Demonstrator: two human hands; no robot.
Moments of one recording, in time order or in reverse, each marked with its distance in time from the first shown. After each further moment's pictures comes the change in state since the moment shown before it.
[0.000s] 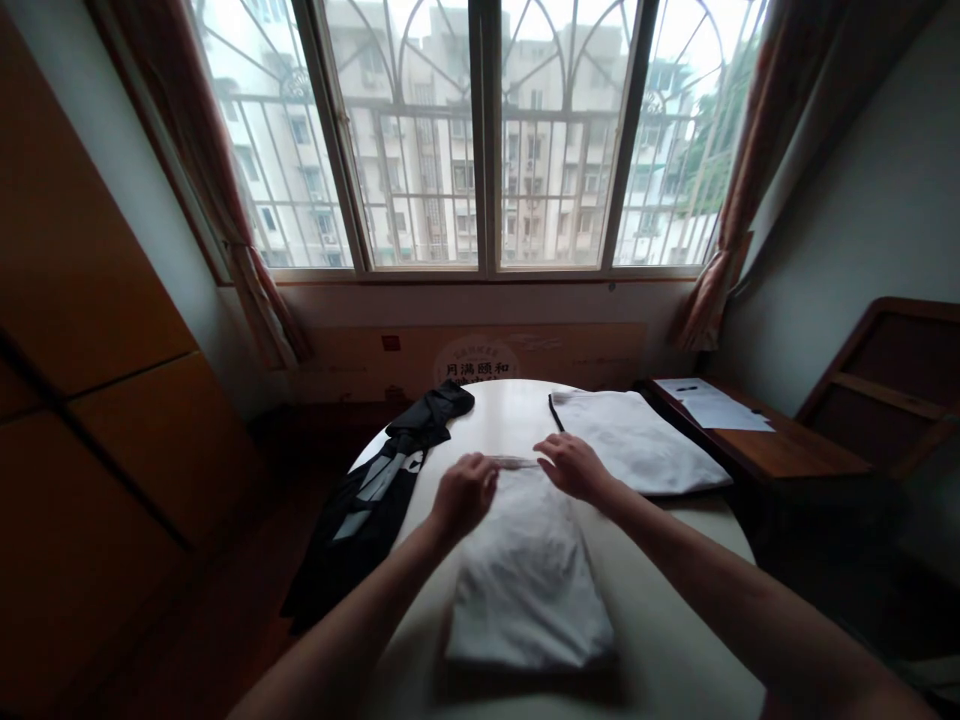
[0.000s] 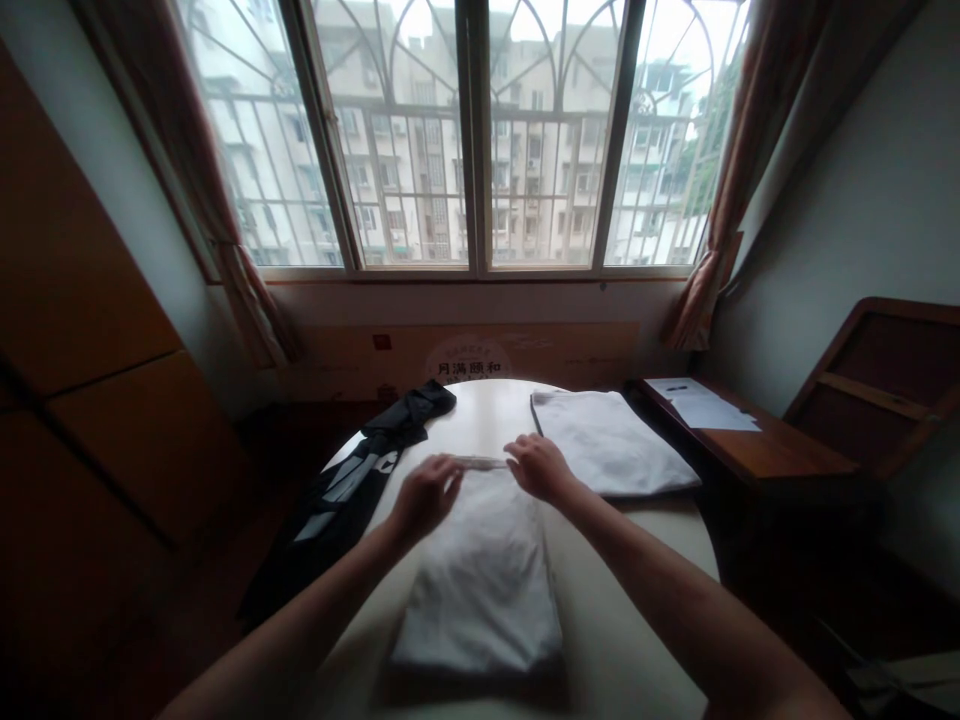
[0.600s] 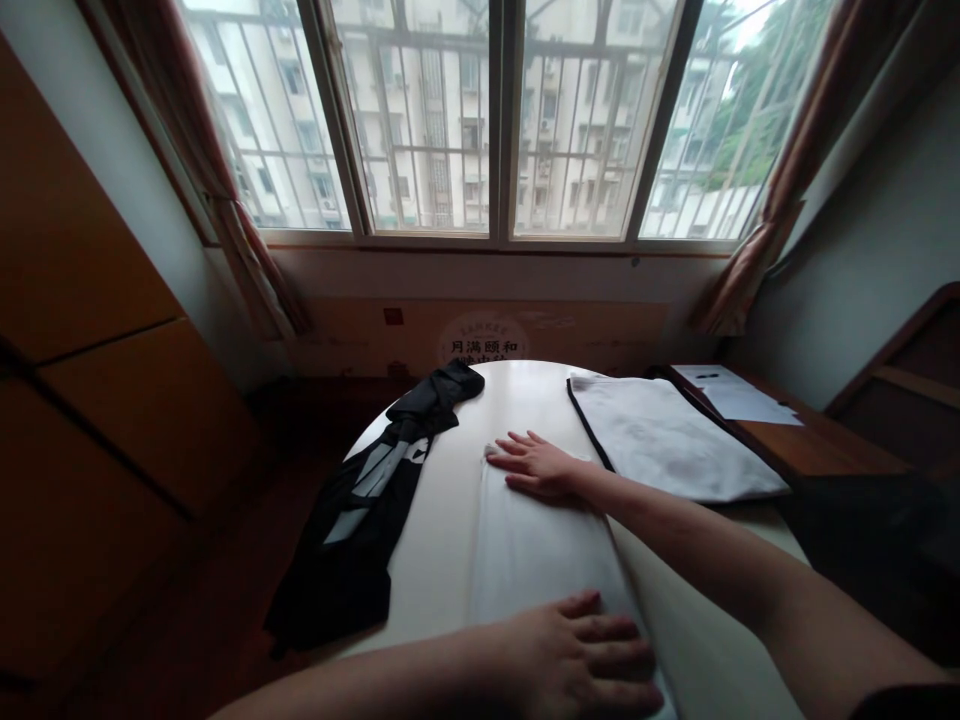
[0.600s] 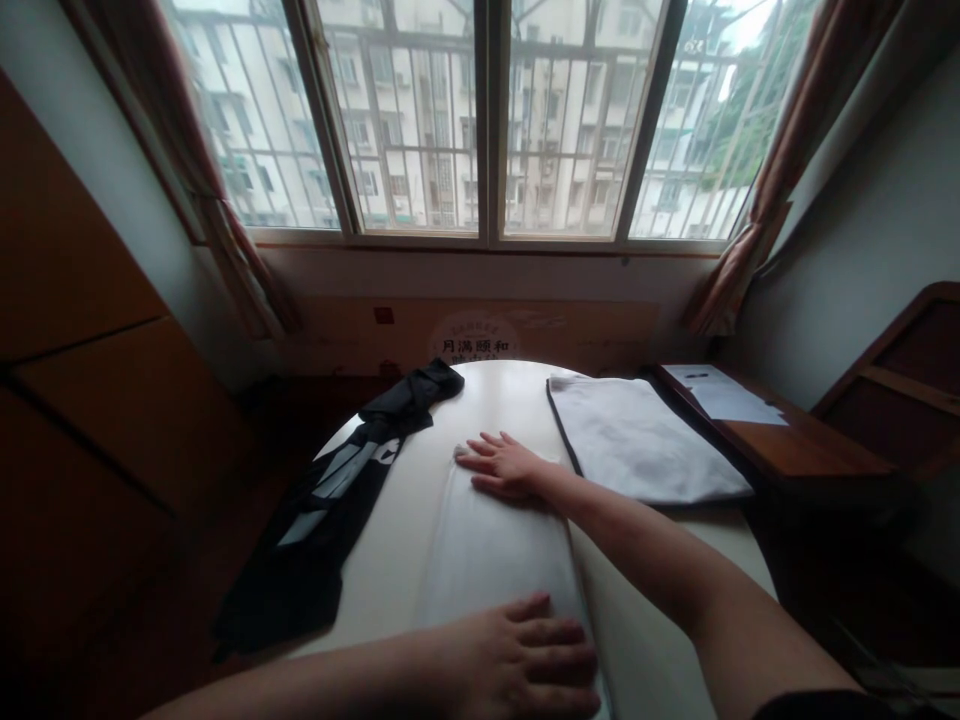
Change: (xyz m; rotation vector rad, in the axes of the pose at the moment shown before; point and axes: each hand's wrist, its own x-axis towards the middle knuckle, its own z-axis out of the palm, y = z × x) left_hand -0.078 0.053 0.039 -0.117 -0.471 1.067; right_hand 0.070 -0.006 0.069 0.078 -0.403 -0.449
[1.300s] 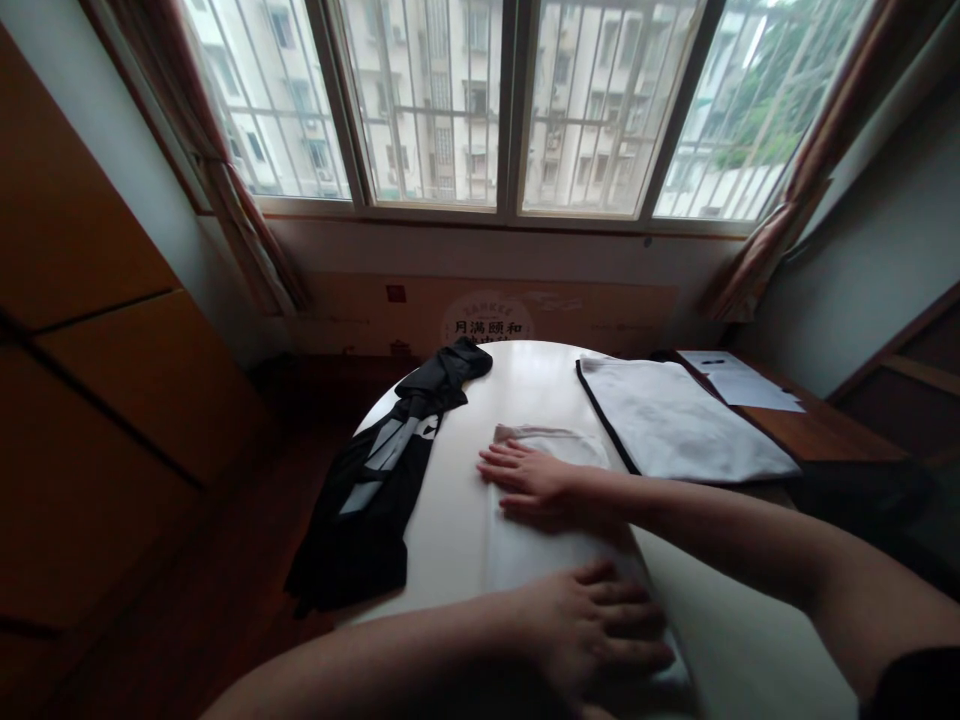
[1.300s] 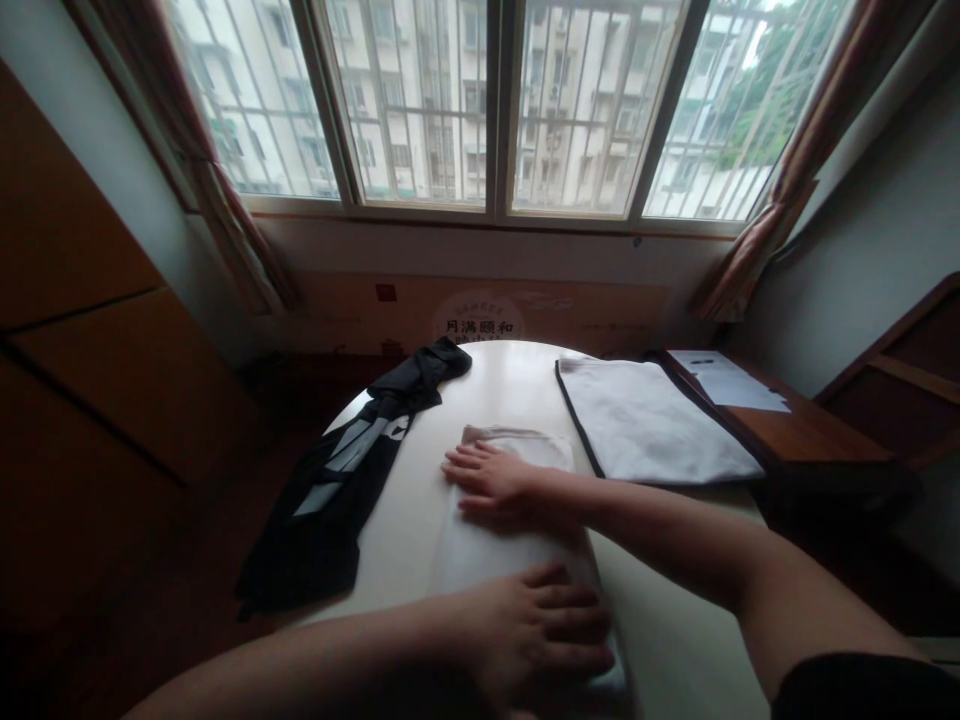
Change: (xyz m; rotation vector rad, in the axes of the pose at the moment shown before) left_hand 0.004 -0.004 0.009 -0.074 0.036 0.041; right_hand 0.000 -0.061 0.008 -0.018 0.035 -0.274
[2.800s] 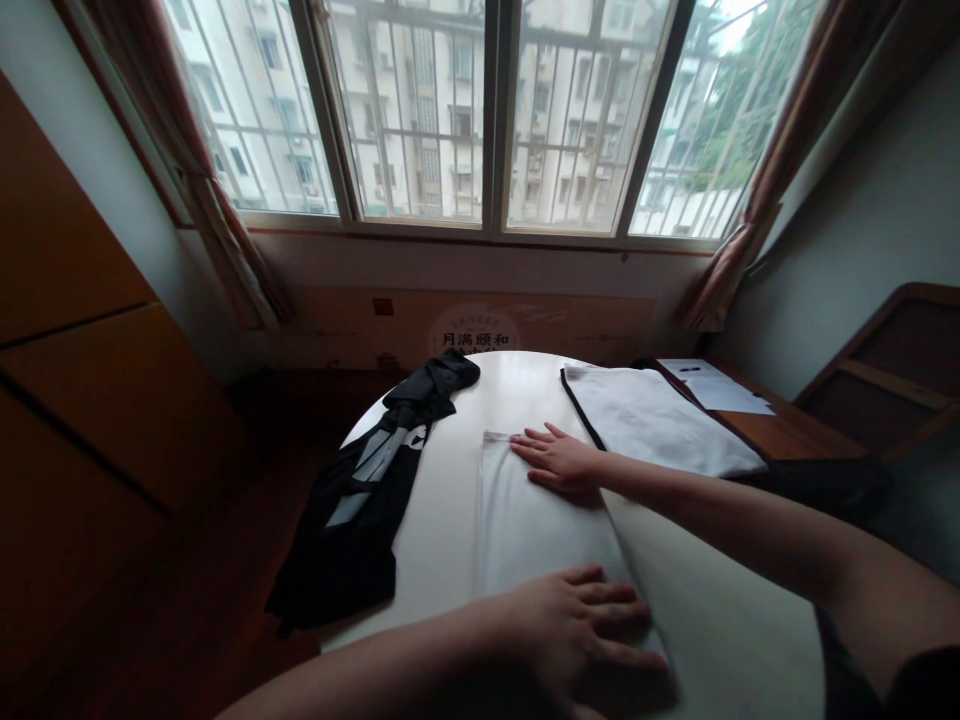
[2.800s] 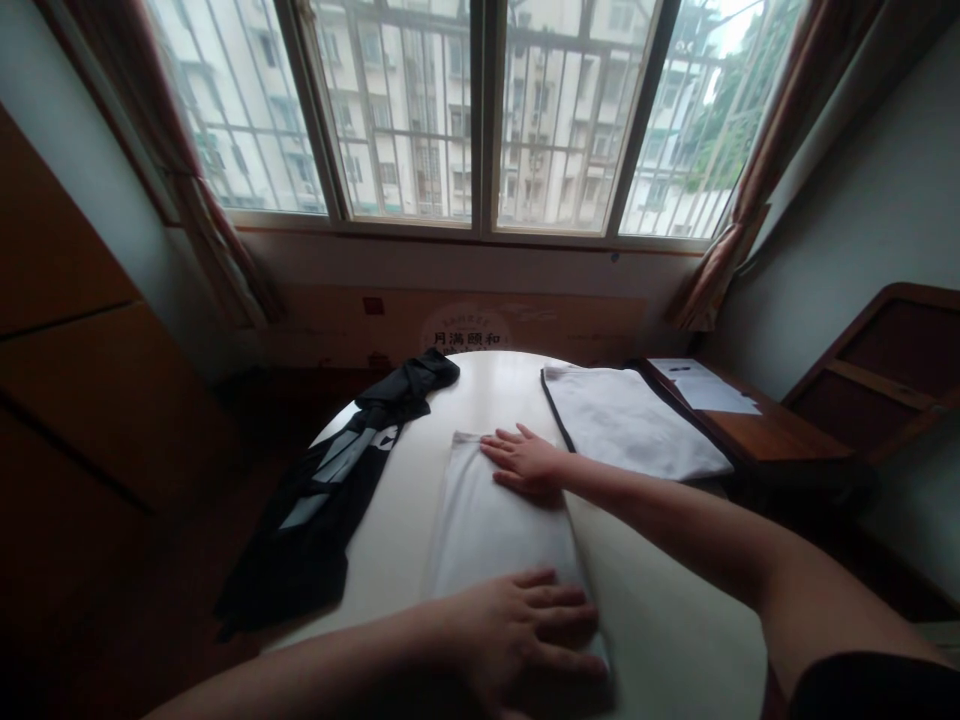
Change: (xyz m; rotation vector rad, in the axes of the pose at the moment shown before) left_hand 0.003 0.004 -0.014 -0.163 -0.047 -0.047; right_hand -0.052 0.037 -0.014 -0.045 -0.067 0.325
